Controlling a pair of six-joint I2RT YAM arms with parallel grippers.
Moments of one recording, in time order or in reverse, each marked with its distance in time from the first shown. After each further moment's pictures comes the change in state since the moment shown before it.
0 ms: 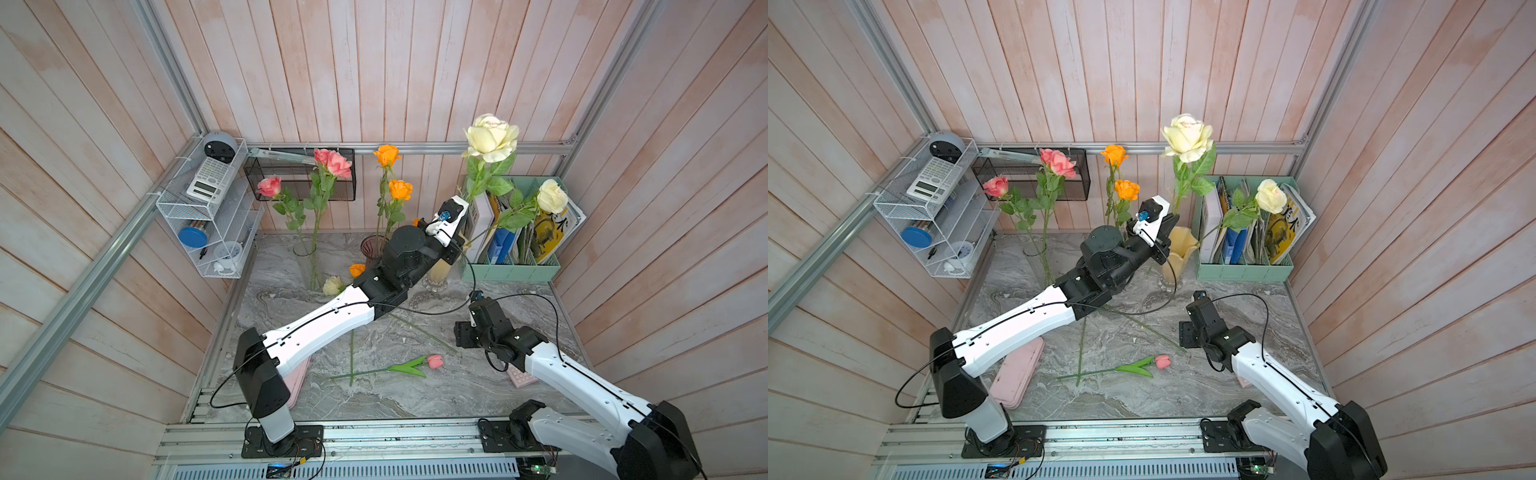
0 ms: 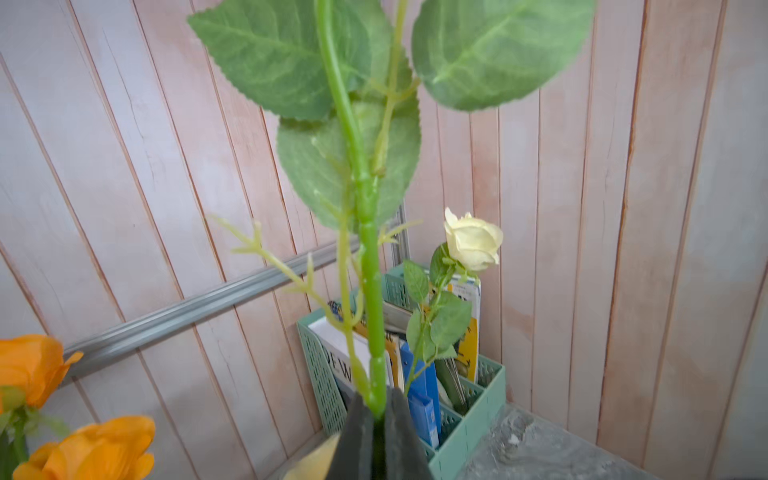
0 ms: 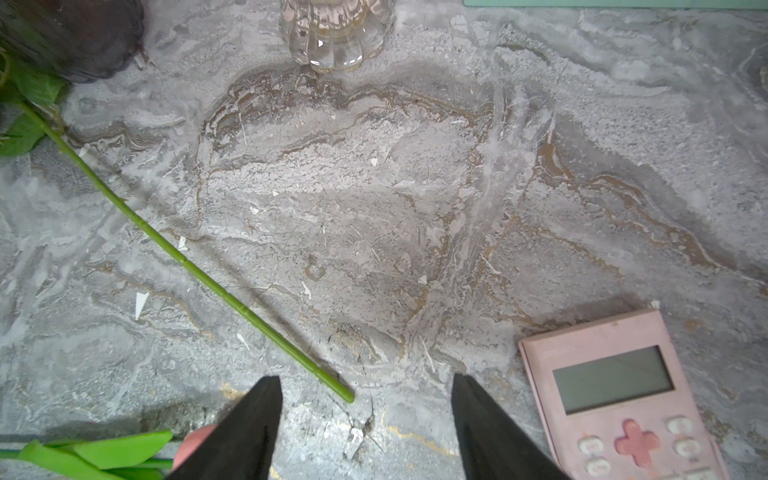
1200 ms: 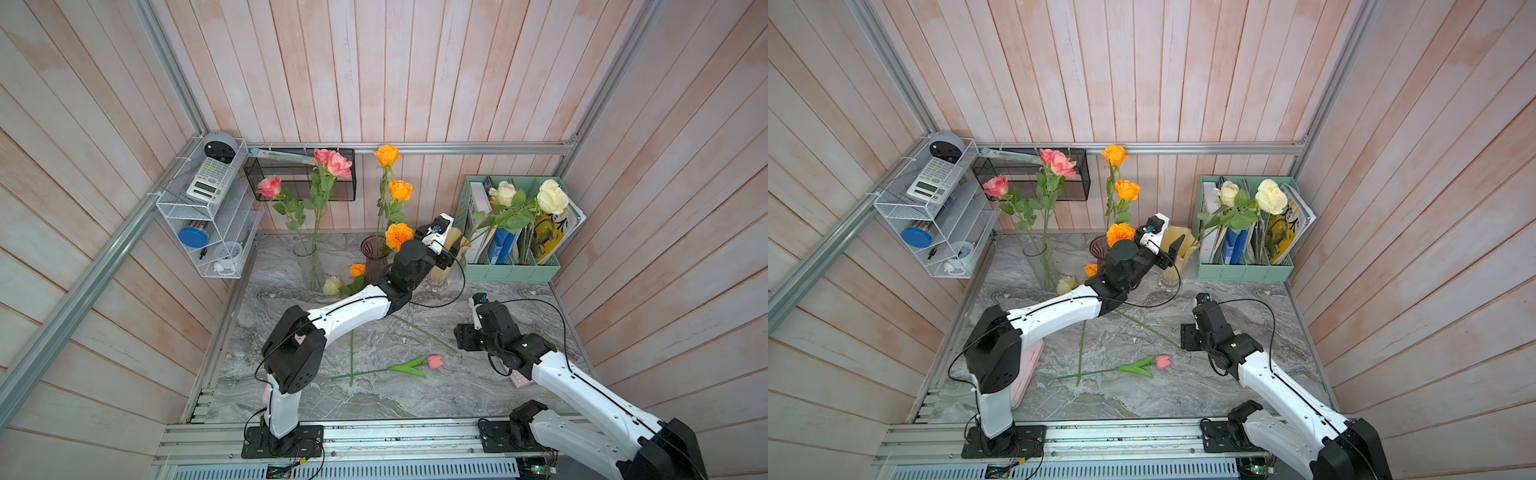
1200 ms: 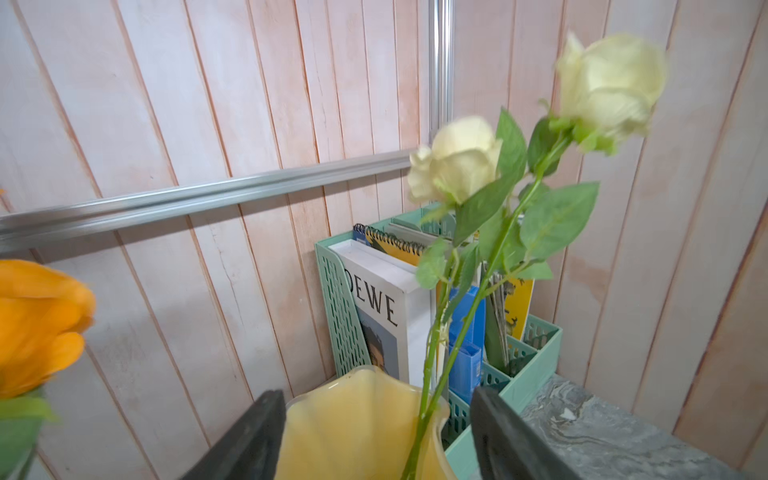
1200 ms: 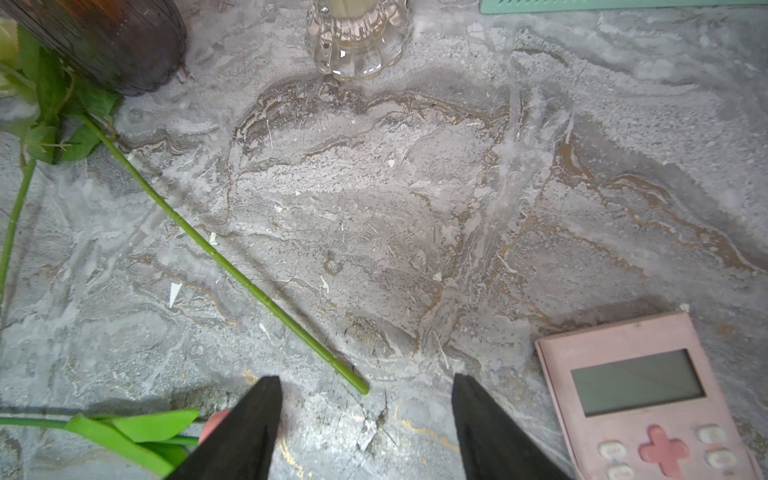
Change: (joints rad) left arm 0.069 0.073 -0.243 0.210 -0.038 -0.079; right arm -0.023 -0.111 -0.058 0.019 -0.076 -0.004
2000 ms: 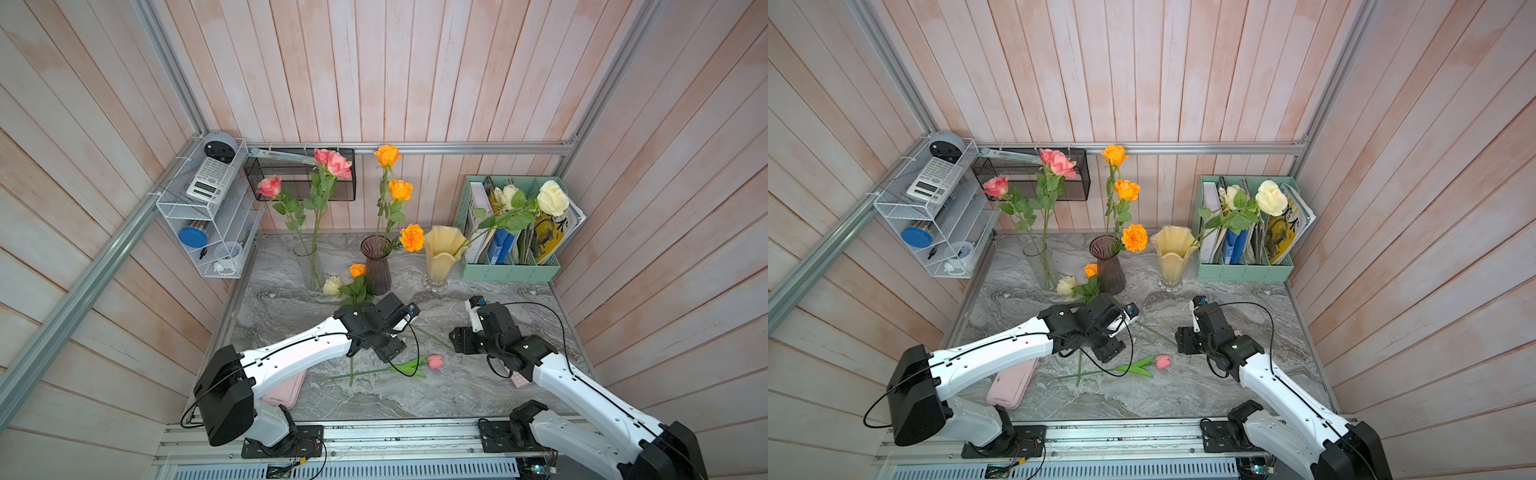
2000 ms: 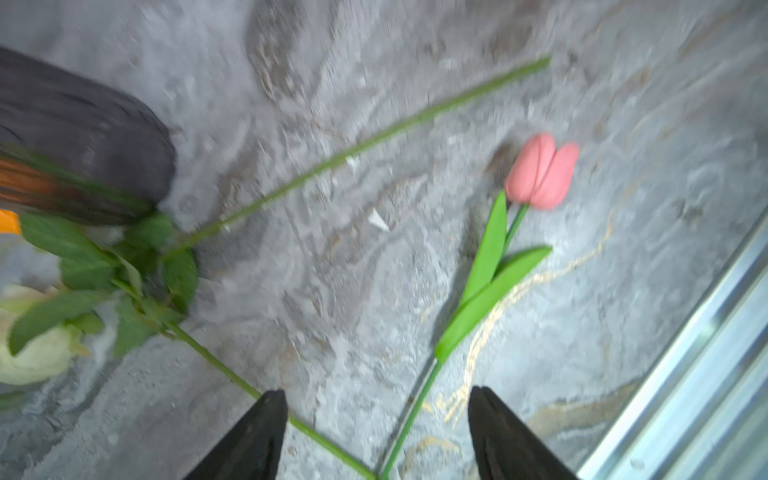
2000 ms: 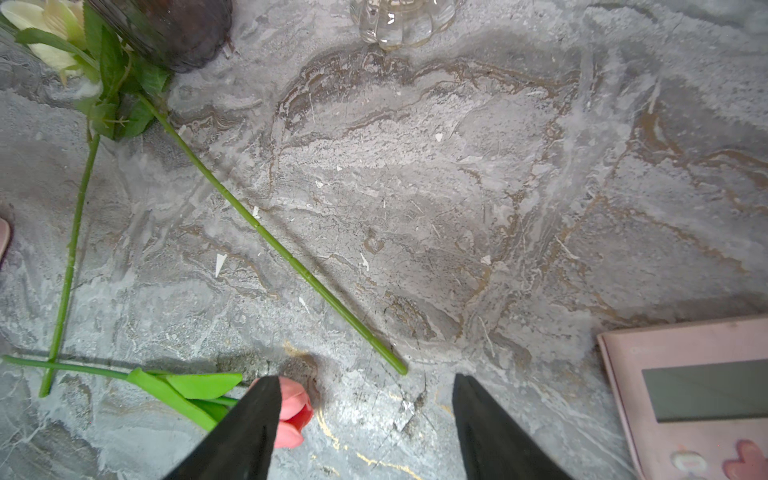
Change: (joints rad) left arm -0.086 -0.342 -0.342 -1.275 0.100 -0.030; right arm -0.004 0.004 -0.005 0.002 -0.124 0.003
